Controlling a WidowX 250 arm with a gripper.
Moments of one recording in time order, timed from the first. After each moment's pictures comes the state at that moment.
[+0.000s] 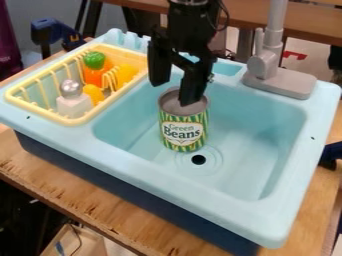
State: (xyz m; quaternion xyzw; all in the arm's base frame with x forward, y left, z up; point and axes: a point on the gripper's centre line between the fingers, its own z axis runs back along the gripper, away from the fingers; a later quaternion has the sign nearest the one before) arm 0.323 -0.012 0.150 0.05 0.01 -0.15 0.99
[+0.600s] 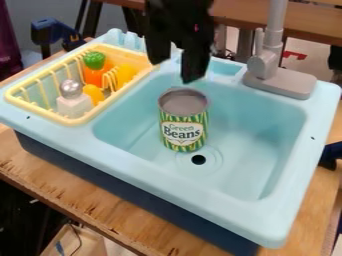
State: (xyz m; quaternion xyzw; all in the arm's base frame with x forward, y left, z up) arm 0.310 -0.018 0.192 0.03 -0.04 -0.14 0.99
